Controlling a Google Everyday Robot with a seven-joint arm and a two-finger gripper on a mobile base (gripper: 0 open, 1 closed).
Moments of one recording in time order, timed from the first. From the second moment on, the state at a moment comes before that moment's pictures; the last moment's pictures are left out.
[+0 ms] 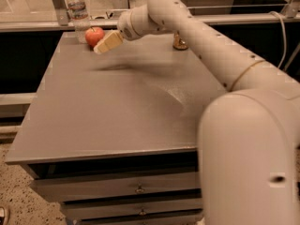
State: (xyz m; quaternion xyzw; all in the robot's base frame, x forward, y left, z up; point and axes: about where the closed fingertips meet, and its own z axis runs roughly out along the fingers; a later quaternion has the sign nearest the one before) arm 0.817 0.116 0.903 -0.49 0.69 0.19 0.50
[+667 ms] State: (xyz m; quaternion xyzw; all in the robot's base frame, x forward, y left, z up) arm 0.672 0.071 0.949 -0.55 0.60 0.25 0.53
